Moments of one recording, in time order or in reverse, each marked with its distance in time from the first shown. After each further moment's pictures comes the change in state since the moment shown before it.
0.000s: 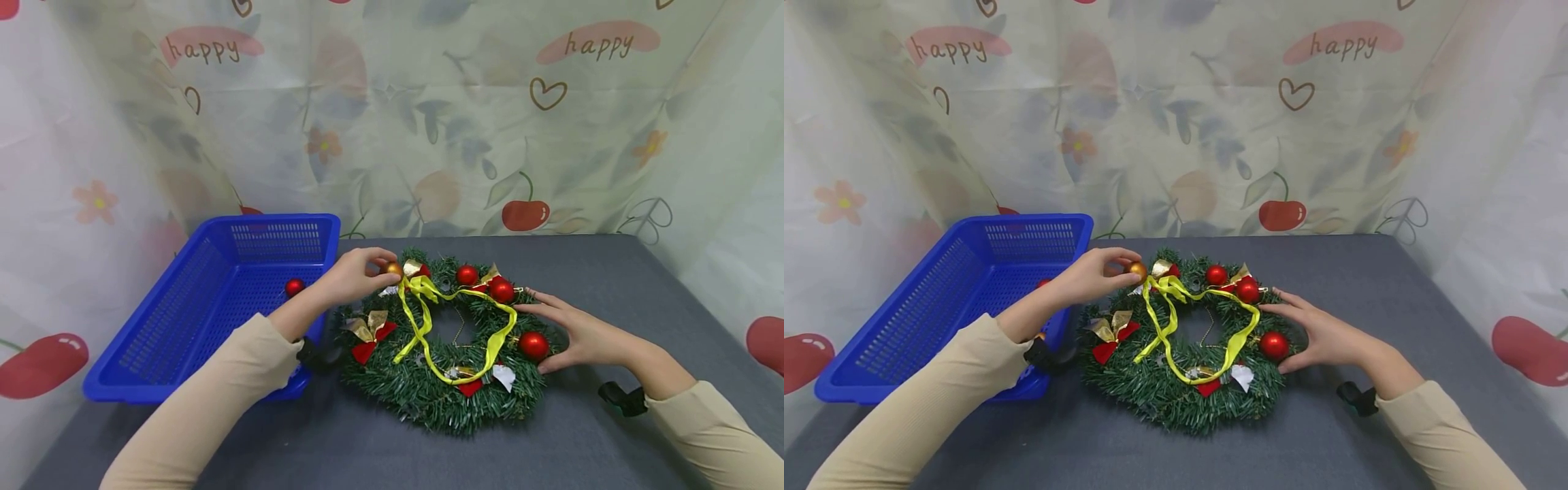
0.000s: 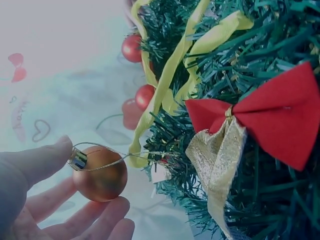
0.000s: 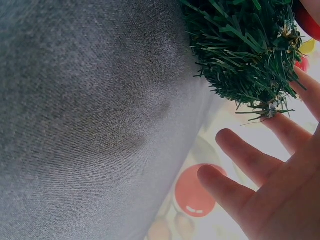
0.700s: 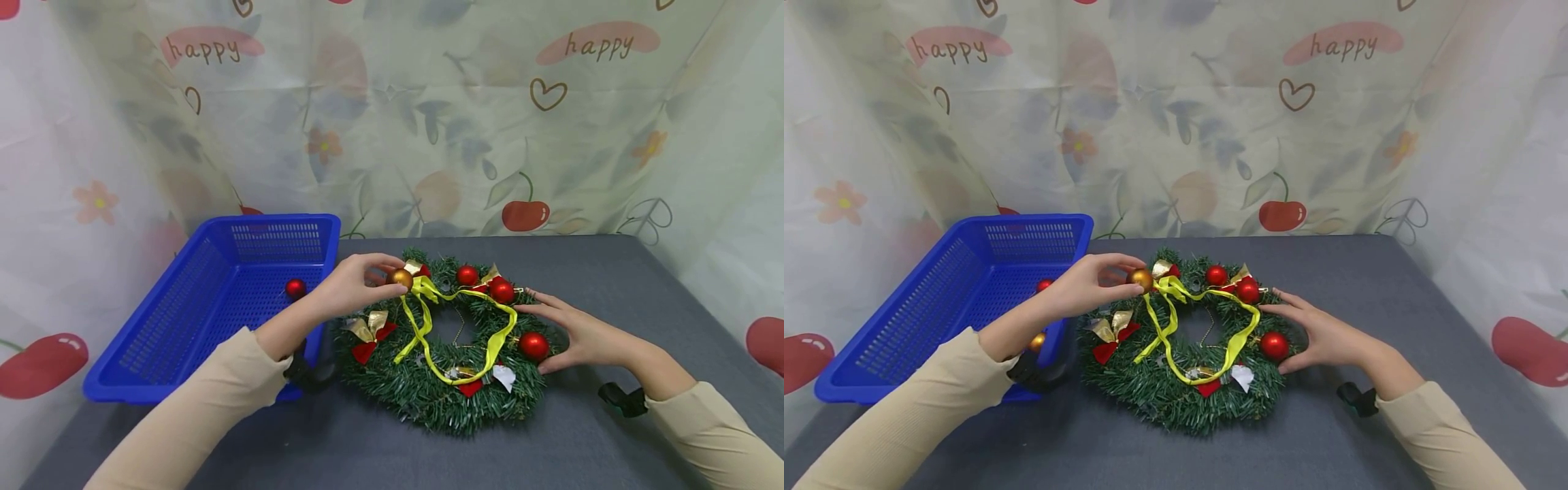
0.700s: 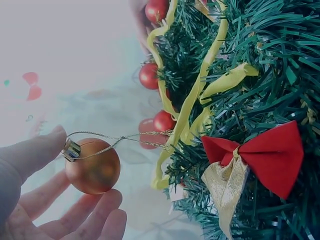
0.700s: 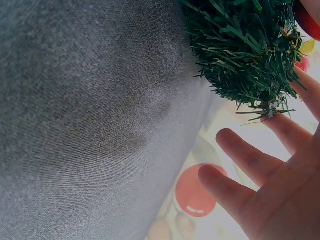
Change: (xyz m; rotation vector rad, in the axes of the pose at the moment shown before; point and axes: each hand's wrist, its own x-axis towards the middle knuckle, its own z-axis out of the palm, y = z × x) left_hand -0.026 0.015 0.001 -0.089 0.028 0.105; right_hand 0.000 0.001 0.000 0.003 -0.007 0.013
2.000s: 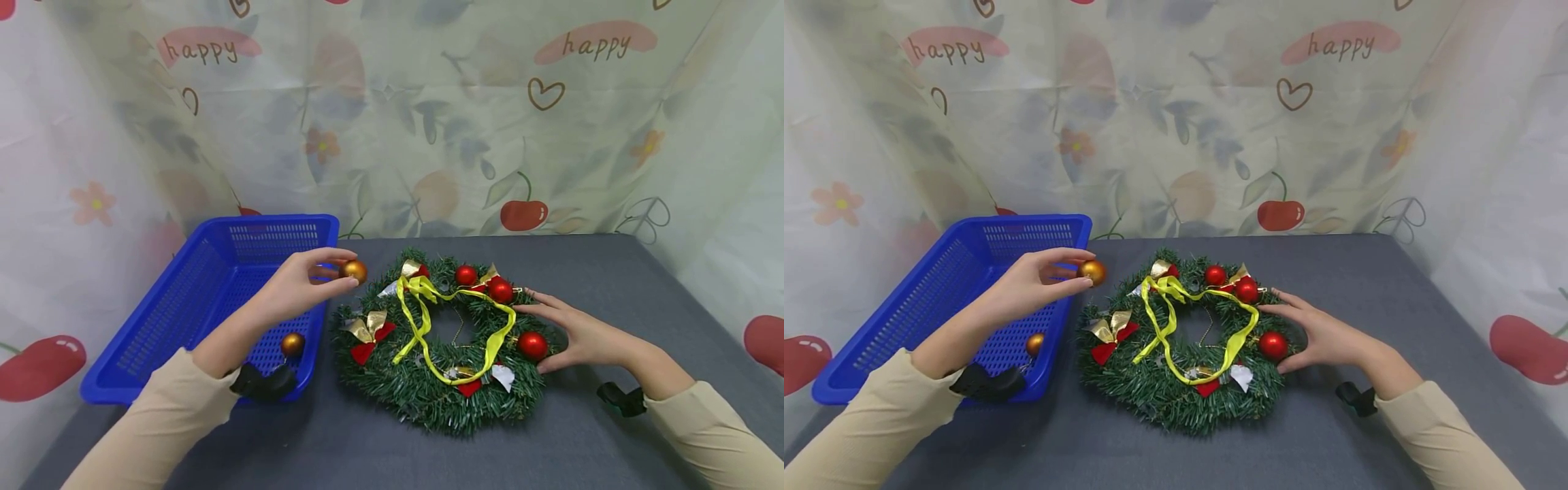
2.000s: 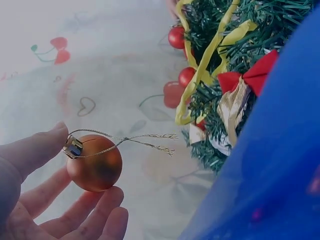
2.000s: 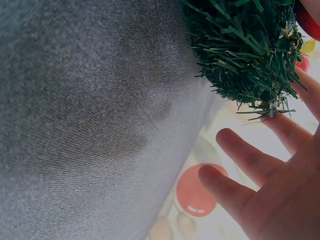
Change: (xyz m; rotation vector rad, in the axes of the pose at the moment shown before) left_hand -0.038 -0.018 -0.038 -0.064 0.100 -0.074; right_hand -0.001 -0.001 0.000 0.002 0.004 -0.001
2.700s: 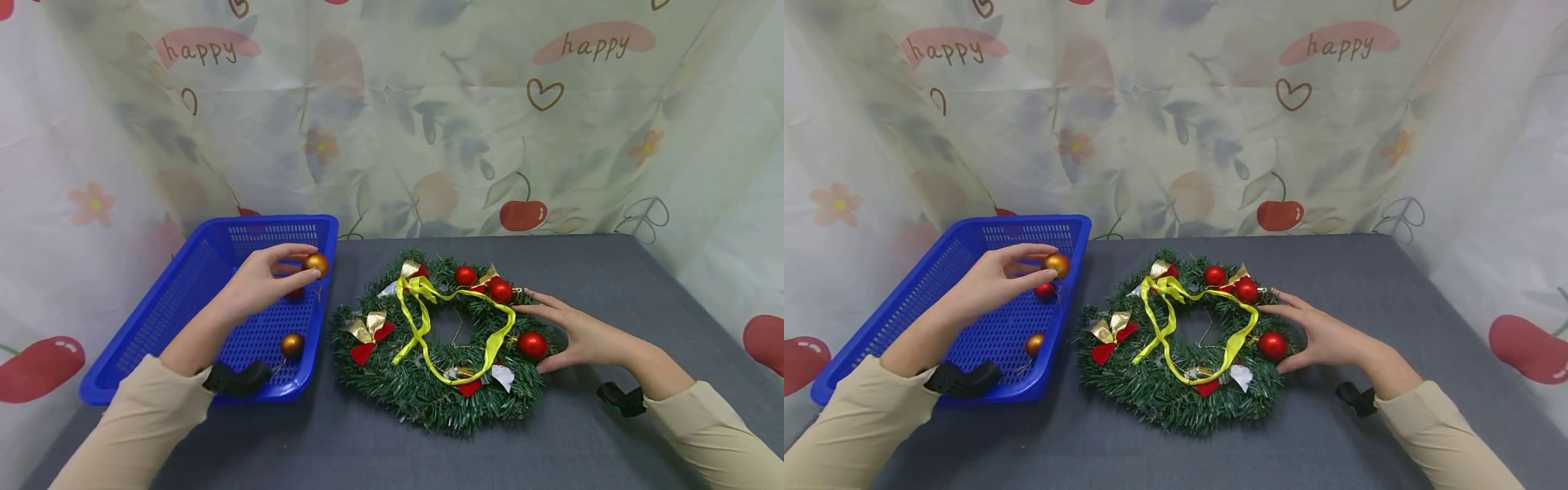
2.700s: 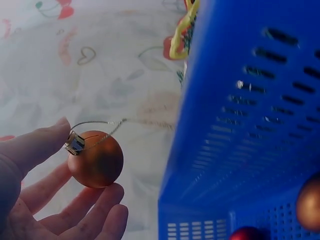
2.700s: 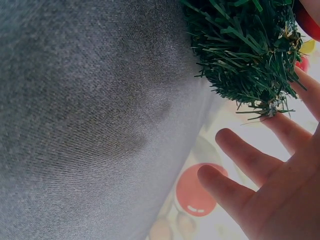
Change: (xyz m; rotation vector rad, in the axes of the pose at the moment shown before) left_hand -0.012 -0.024 -0.032 0.037 0.071 -0.104; right_hand 0.000 0.002 0.000 0.007 -0.003 0.016
